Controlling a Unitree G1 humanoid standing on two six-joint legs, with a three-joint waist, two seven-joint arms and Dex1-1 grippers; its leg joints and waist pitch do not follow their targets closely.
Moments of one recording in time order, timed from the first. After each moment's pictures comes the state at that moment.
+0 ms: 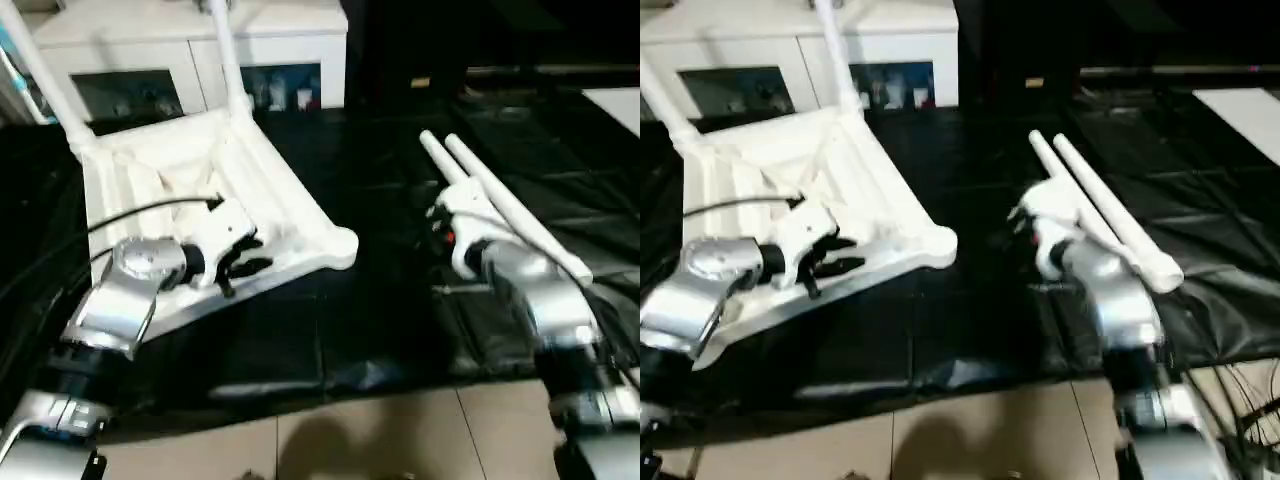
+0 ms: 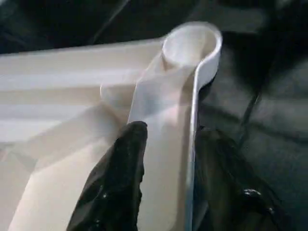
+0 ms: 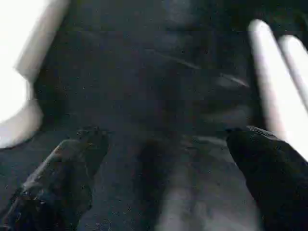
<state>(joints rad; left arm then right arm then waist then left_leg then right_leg) -0.52 0.50 -0.15 0.20 0.01 0.39 -0.89 -0.65 -0.36 0.05 0.51 0.01 0.48 0.36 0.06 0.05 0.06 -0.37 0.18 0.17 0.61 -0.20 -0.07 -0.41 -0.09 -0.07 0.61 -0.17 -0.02</state>
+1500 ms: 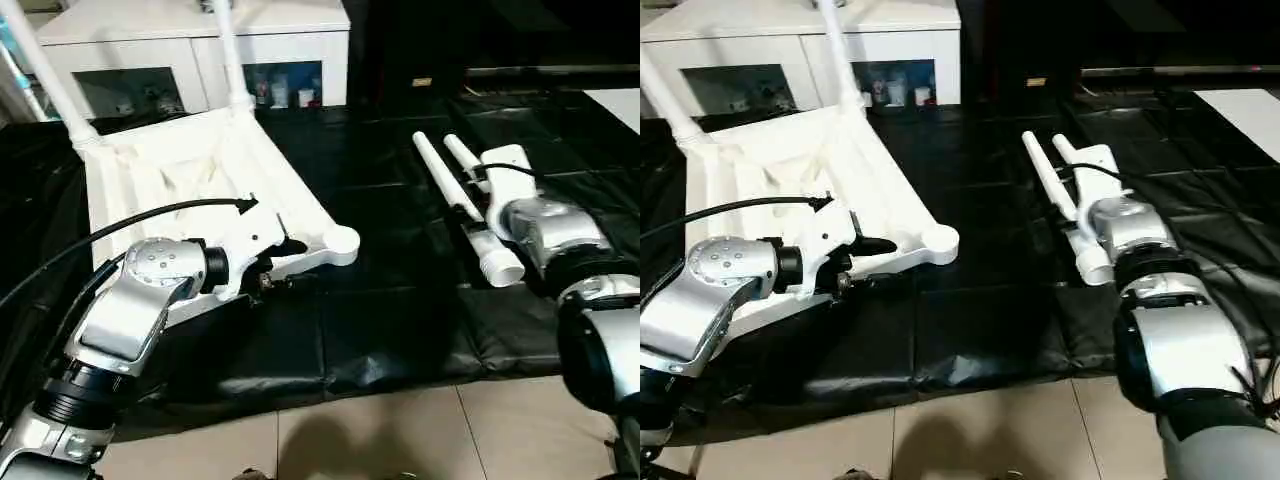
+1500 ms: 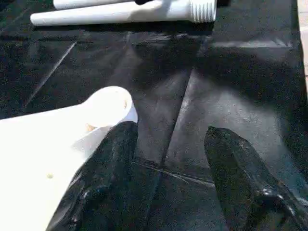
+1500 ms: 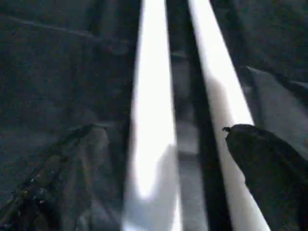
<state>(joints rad) -0.46 0.50 -0.21 -0.04 -0.09 0.45 -0.99 -1.05 -0.41 0.00 1.24 -0.05 0.34 0.24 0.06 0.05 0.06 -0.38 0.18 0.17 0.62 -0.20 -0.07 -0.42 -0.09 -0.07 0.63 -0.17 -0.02</state>
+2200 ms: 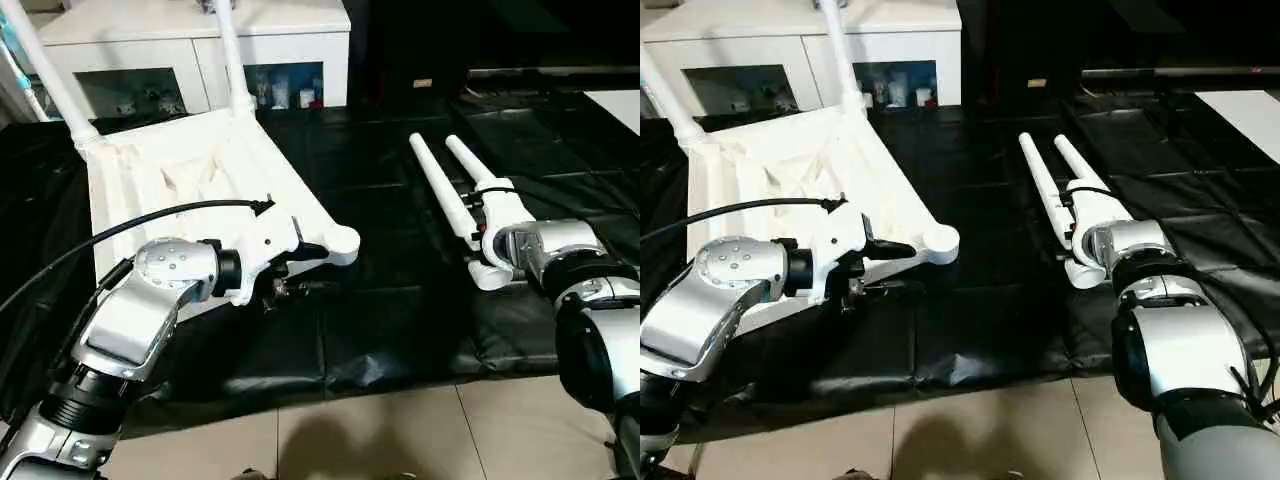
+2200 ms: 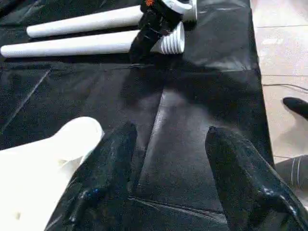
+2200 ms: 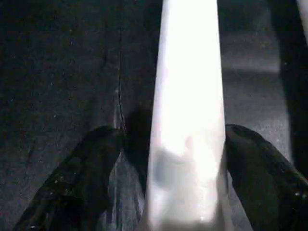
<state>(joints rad) -0.46 0.49 -0.24 -0.10 -0.14 0.46 -1.02 -1.05 -0.40 -0.03 1.30 -0.02 0.54 0.40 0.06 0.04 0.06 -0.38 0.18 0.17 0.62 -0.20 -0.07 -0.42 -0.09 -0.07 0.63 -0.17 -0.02</state>
